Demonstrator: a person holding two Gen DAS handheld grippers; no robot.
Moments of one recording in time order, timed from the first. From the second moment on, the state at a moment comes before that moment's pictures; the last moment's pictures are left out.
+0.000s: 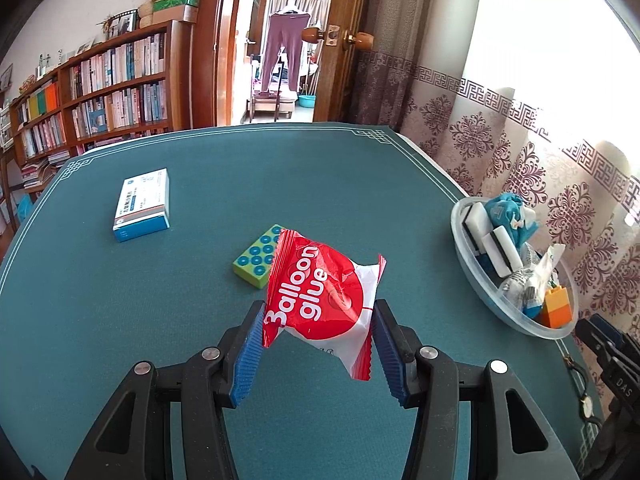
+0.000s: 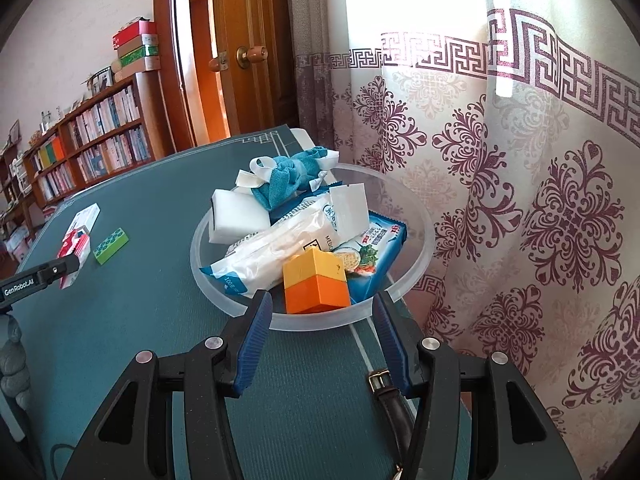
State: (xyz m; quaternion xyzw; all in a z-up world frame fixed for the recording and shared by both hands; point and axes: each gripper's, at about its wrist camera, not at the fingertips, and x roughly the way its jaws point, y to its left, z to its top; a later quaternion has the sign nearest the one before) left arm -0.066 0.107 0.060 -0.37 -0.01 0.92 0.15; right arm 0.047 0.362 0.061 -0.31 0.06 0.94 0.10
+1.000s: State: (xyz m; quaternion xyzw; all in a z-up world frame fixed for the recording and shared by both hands) left arm -0.073 0.274 0.082 -0.36 0.06 0.88 0.29; right arm 0.058 0.370 0.056 -0.29 0.06 0.95 0.09
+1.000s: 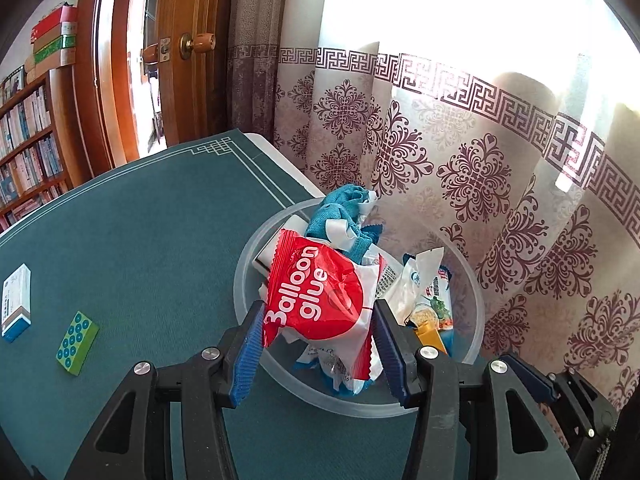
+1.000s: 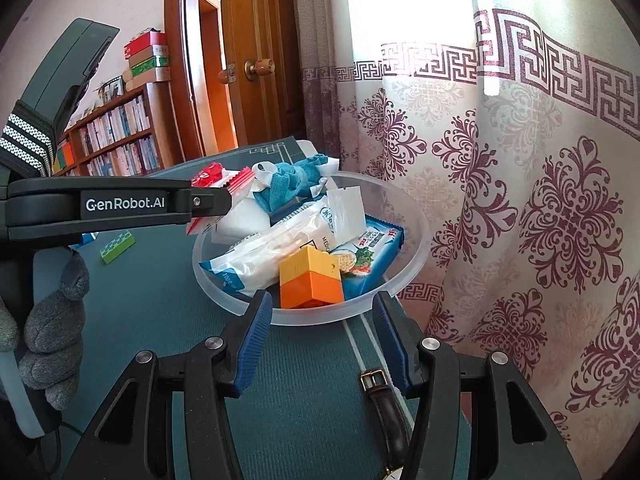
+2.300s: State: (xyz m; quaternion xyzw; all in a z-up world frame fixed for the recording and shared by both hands) left arm -0.090 0.228 0.069 -0.39 -0.02 0.88 0.26; right arm 0.058 0.363 0.054 -0.29 0.06 0.95 0.08
